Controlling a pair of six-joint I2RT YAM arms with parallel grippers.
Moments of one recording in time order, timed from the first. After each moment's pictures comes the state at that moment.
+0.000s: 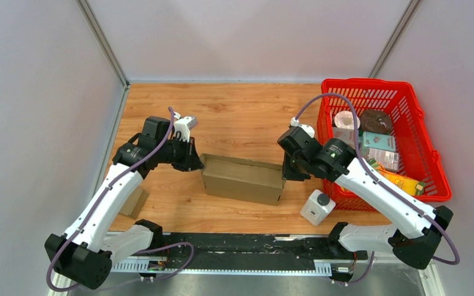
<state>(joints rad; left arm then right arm) -0.36 1.04 1.04 -0.84 0.50 -0.19 0.86 1.19 1.31 -1.19 0.21 0.86</state>
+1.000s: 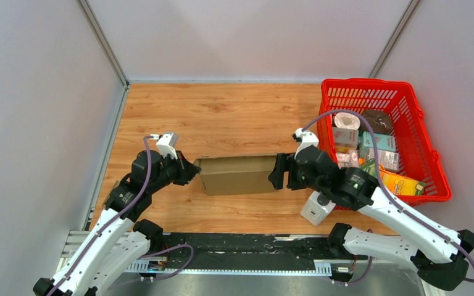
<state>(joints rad) -0.46 0.62 0.64 -0.47 0.20 -0.50 0.94 0.90 1.03 -0.84 0.24 0.69</state>
